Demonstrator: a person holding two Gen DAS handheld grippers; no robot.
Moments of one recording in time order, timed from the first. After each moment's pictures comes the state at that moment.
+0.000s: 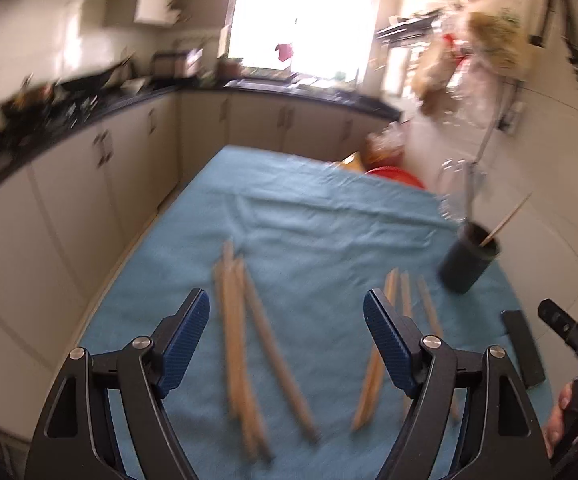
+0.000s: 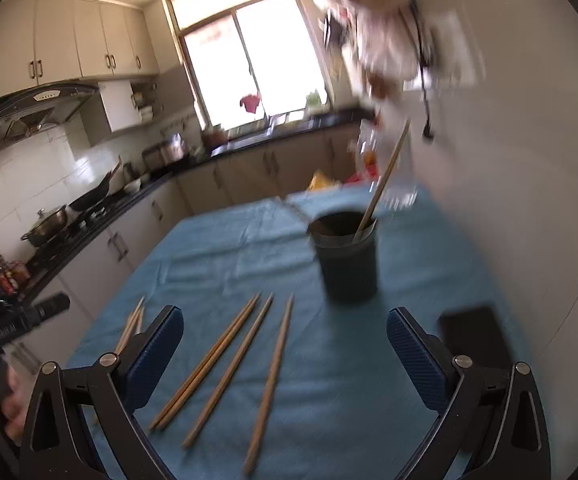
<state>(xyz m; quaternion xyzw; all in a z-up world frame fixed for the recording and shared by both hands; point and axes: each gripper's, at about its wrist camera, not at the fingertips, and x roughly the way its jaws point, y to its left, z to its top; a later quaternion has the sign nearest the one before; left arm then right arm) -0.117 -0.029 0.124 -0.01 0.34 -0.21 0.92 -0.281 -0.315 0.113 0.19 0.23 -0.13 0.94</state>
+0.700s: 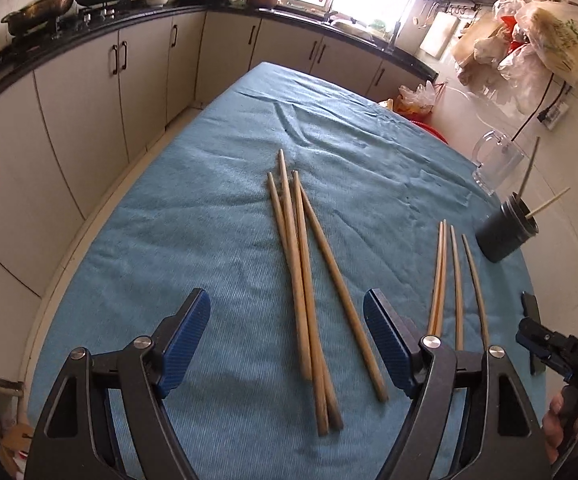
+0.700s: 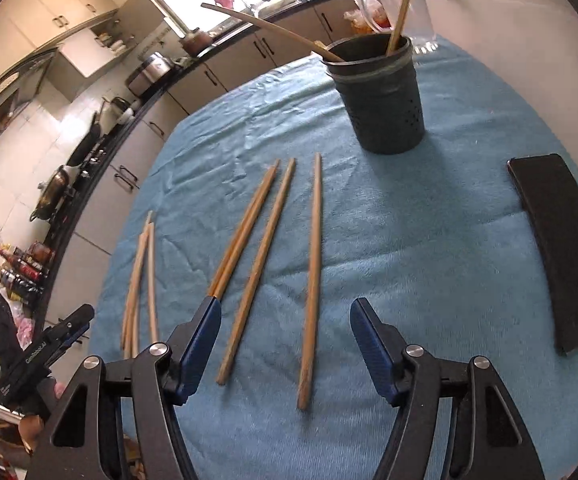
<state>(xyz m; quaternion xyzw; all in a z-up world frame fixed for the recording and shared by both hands) -0.073 0.016 0.060 -0.05 0.47 -0.20 0.86 -0.234 -0.311 0.040 0.31 0.40 -0.07 0.86</state>
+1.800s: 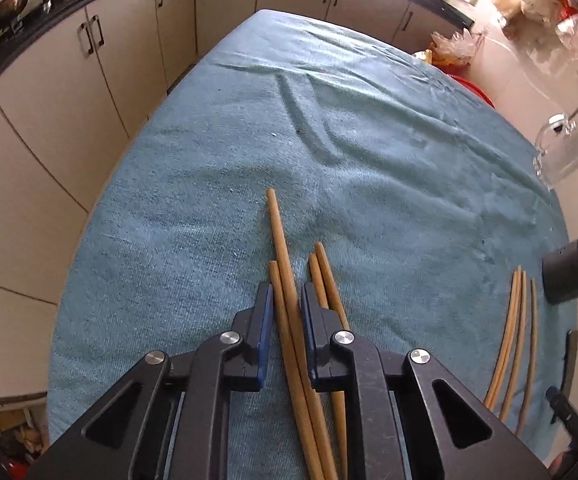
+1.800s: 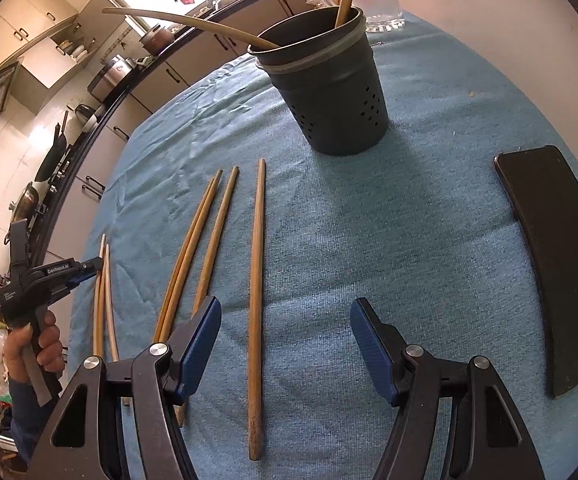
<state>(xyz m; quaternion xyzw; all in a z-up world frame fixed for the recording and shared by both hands) 0.061 -0.048 0.025 0.03 0.55 -0.17 0.82 -0.213 -0.347 0.018 0.33 0.43 -0.12 0.83</state>
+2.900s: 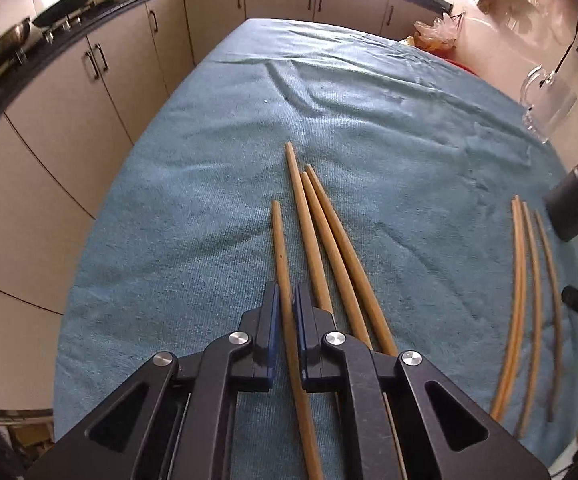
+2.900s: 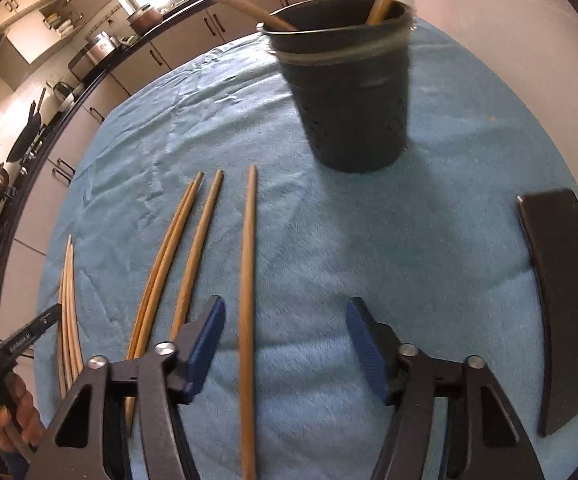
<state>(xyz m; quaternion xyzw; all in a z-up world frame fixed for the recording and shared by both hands) 0.002 -0.042 0.021 0.09 0.52 -0.16 0.84 -0.164 -0.347 0.013 0.27 0.47 -0.15 0.83</state>
